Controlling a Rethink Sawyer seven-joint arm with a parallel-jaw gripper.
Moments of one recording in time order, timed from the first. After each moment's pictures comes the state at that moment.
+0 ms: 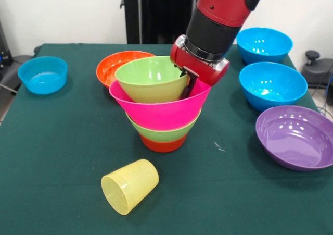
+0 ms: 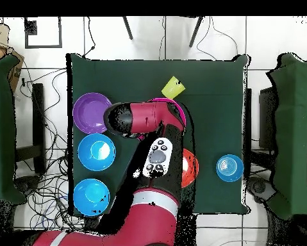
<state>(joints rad) 0.02 -0.45 -0.23 1.35 -0.14 0.69 2.33</state>
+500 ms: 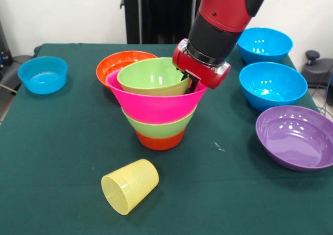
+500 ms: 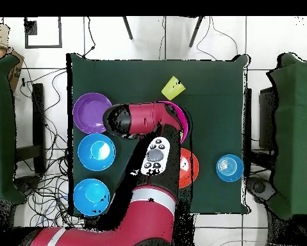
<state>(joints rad) 0.03 -0.43 -0.23 1.35 -0.14 0.69 2.33</state>
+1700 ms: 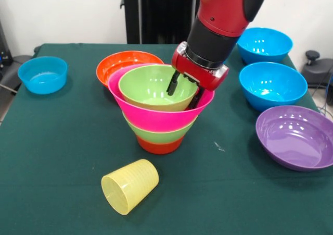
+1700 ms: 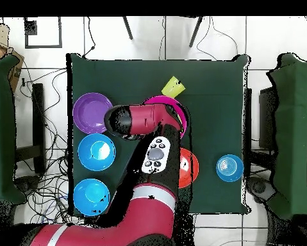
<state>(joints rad) 0.03 -0.41 -0.23 1.35 -0.14 0.69 2.33</state>
